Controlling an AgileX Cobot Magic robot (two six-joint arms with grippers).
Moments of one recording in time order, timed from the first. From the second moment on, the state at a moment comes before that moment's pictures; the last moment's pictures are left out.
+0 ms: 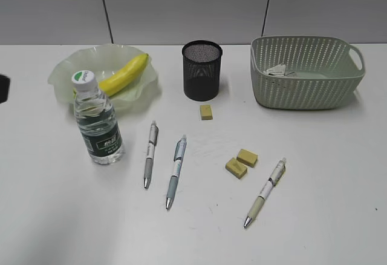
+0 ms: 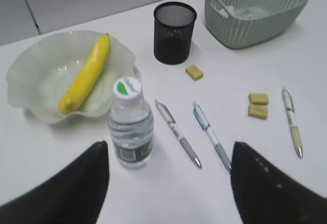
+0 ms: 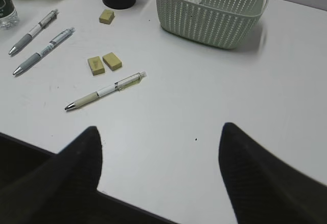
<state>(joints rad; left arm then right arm) -0.50 0.72 -0.67 -0.10 0.56 0.05 0.27 -0.01 -0.51 0.09 1.04 -0.16</state>
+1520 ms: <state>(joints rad) -0.50 0.12 -0.54 -0.02 1.06 0.04 0.27 0.18 -0.58 0.09 0.96 -0.16</state>
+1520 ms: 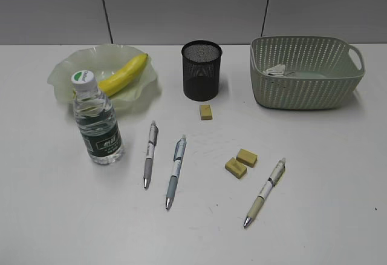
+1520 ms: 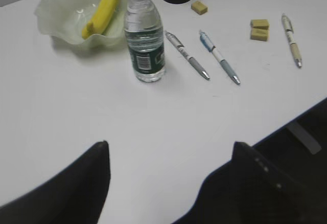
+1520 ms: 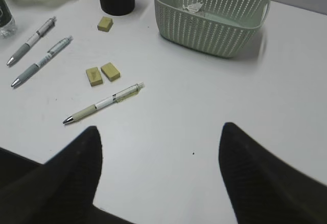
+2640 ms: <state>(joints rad) -0.50 0.12 -0.54 0.02 1.06 0.04 0.43 1.57 -1.14 0.16 1.07 0.52</state>
